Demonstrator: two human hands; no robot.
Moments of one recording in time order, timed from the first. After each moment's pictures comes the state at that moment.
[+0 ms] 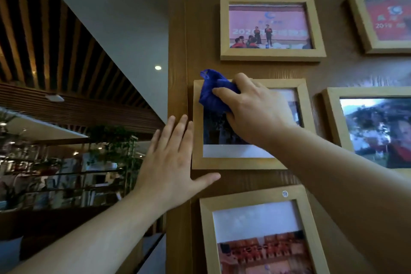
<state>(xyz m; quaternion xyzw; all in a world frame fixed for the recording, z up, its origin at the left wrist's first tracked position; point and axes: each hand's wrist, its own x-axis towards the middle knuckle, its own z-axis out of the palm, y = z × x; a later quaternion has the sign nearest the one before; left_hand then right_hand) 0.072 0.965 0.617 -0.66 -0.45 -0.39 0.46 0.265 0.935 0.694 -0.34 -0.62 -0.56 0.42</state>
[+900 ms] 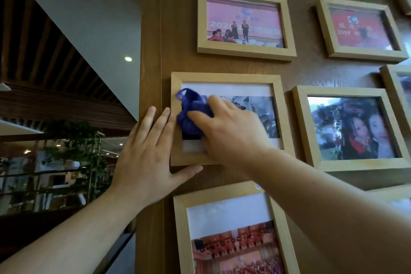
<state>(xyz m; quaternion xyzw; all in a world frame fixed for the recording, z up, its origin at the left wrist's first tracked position) 0.077 0.982 0.617 -0.67 -0.38 -0.42 0.48 0.261 0.936 0.654 -0.41 -0.63 -0.57 0.33</state>
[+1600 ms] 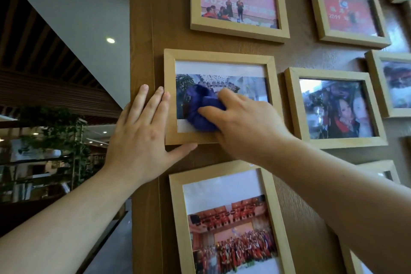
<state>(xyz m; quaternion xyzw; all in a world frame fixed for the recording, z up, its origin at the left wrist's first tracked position) 0.077 0.982 0.617 -0.67 -0.37 -0.44 0.47 0.279 0.917 0.630 -0.45 -0.62 -0.58 0.28</state>
